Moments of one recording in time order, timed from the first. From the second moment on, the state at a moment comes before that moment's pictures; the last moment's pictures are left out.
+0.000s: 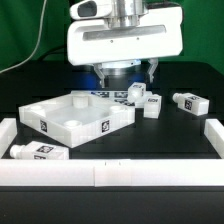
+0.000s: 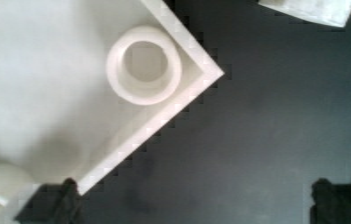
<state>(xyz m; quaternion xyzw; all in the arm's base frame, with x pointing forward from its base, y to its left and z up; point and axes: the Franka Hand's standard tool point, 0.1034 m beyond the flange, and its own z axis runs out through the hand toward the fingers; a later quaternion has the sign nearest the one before) 0.480 -0.003 0.083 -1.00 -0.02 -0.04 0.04</state>
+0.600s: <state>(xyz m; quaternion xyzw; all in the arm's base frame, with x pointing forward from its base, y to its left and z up) 0.500 -0.089 0.065 -0.98 -0.20 -0.04 0.01</state>
